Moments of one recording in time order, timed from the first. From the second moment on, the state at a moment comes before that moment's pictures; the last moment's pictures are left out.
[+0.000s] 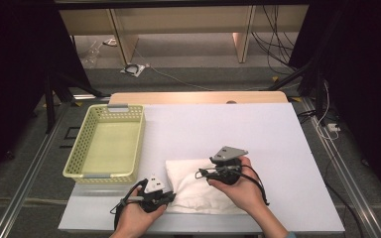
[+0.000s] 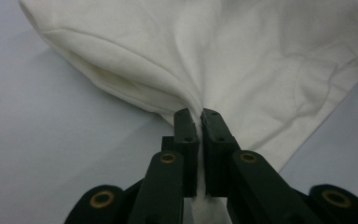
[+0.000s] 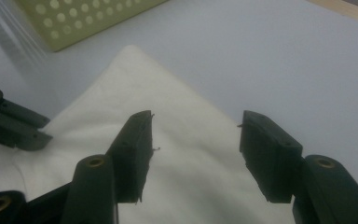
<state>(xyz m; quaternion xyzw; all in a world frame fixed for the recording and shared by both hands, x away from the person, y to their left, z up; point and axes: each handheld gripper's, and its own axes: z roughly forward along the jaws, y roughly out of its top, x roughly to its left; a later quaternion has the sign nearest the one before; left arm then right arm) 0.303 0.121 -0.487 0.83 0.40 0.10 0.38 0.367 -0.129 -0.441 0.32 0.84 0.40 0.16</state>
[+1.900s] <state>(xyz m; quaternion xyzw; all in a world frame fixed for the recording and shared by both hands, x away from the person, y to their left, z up) 0.306 0.127 -0.490 0.82 0.41 0.07 0.38 0.431 -0.008 -0.476 0.24 0.93 0.29 0.07</state>
